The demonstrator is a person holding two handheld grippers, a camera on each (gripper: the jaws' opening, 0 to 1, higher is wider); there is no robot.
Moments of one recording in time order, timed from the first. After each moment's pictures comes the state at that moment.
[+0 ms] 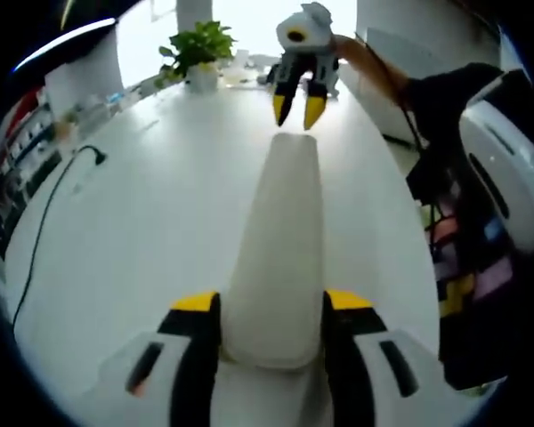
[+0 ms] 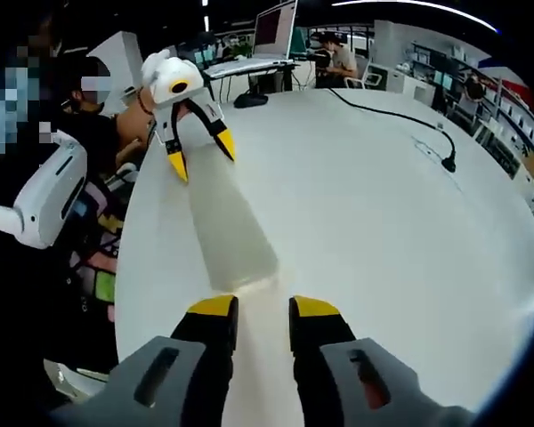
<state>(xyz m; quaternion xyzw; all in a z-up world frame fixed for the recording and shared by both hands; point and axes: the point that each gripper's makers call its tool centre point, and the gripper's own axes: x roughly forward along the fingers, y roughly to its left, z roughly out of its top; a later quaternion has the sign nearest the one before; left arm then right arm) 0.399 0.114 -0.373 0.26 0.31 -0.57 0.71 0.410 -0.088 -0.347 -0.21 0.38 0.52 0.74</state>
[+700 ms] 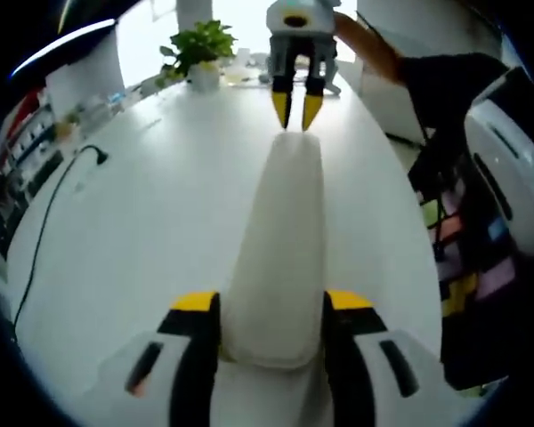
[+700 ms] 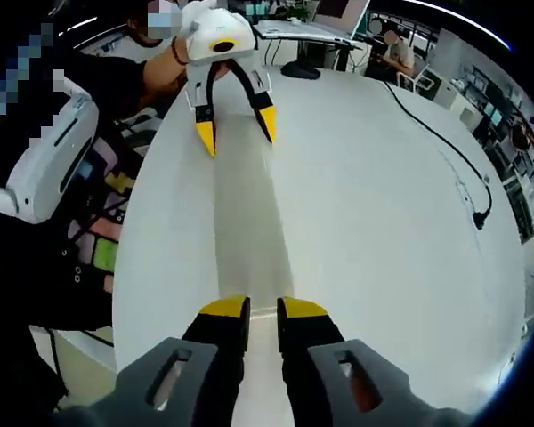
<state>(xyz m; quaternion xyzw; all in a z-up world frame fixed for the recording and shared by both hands) 0.399 0.115 -0.373 0.26 0.32 -0.57 0.71 0.402 -0.057 -0.347 -0.36 0.41 0.57 0.62</state>
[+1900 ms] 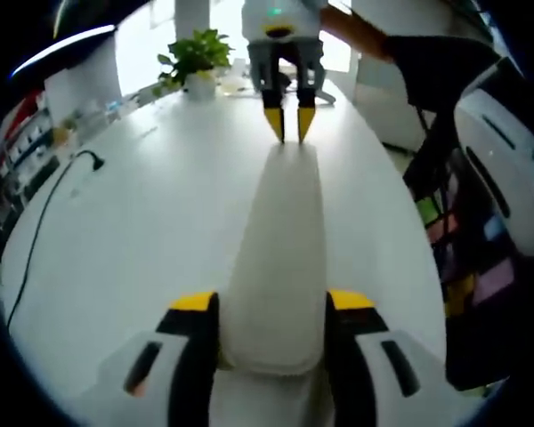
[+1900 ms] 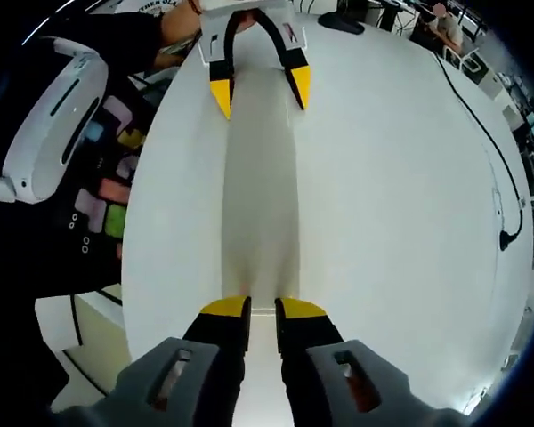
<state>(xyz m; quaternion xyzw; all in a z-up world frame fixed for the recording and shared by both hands) 0.399 0.105 -0.377 0.24 0.29 -0.59 0.71 0.400 -0.060 -0.356 -0.43 0.48 0.57 0.51</state>
